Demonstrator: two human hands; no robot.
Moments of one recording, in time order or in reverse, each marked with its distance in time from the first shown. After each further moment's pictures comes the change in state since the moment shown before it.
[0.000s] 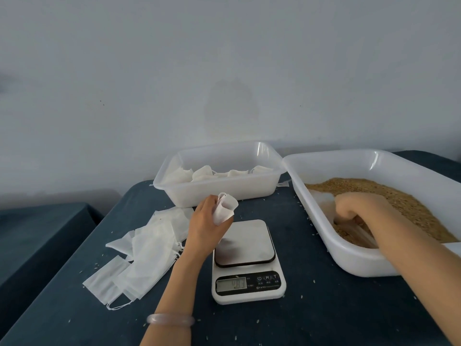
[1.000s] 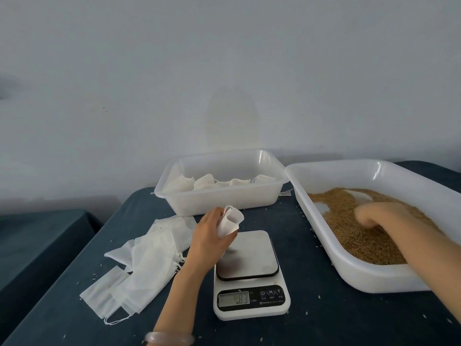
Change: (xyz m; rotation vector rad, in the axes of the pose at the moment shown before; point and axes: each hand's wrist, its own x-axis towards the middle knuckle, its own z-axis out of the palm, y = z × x) left_hand -0.001 -0.004 0.001 0.003 -0.073 0.045; right_hand 0.013 0.029 -0.001 0.250 0.090 0.182
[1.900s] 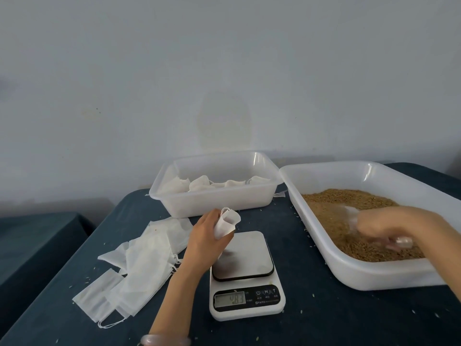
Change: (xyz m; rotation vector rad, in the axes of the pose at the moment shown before) left_hand -0.002 0.002 0.000 0.010 -0.016 0.025; right_hand -0.066 0.021 -0.014 0.258 -0.207 -0.096
